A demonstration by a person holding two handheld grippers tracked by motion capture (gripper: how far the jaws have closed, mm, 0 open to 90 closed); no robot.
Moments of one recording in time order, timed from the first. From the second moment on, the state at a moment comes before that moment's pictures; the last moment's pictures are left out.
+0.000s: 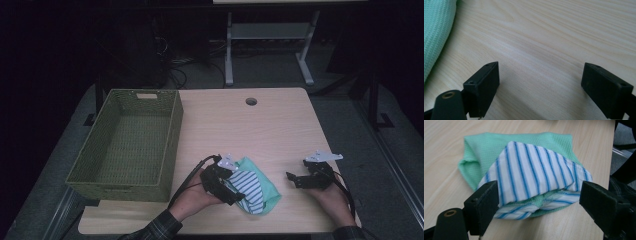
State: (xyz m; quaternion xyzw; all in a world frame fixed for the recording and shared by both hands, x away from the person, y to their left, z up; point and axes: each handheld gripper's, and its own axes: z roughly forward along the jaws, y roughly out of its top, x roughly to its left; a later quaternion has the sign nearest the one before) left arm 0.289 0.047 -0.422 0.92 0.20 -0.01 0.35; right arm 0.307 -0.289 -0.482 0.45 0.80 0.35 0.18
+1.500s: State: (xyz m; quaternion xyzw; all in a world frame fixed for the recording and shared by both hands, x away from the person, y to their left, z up) left arm 0.304 0.023 -0.448 0.95 0.18 0.02 0.26; right arm 0.307 -0.289 -0.482 0.45 0.80 0.35 0.18
